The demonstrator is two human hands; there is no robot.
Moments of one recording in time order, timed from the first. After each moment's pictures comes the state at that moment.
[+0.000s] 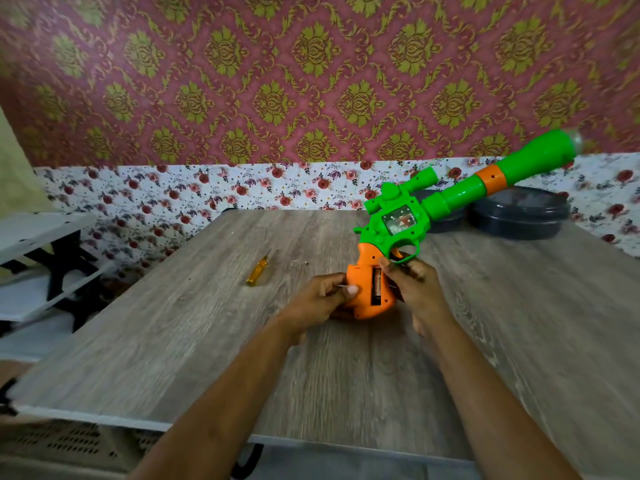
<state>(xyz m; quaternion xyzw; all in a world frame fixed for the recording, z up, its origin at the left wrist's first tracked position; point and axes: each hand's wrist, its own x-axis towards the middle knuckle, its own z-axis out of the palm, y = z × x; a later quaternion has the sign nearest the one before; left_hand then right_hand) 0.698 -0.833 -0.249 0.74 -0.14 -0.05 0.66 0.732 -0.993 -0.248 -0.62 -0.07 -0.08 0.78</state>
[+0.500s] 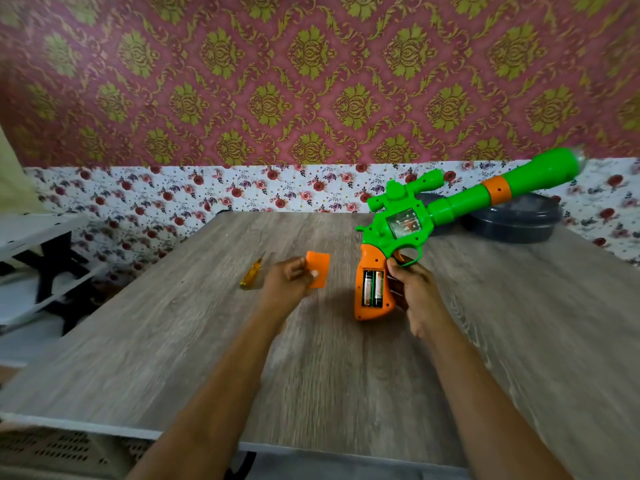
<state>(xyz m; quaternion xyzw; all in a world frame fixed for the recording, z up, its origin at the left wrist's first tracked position) 0.713 -0.806 -0.240 0.77 0.02 0.14 0.62 0.739 -1.001 -0.246 -0.60 0.00 -0.02 0.80</state>
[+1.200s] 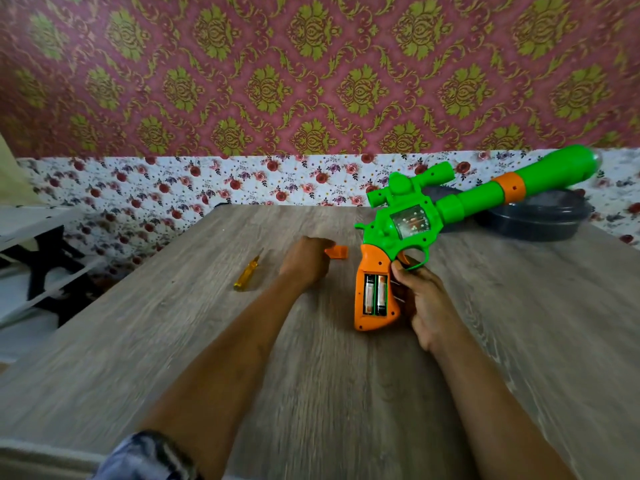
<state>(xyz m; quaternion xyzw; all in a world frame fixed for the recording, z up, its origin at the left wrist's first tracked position) 0.809 -0.814 -0.238 0.98 -0.02 0.14 0.16 0.755 -1.002 -0.260 -0.56 -0.04 0.02 0.83</state>
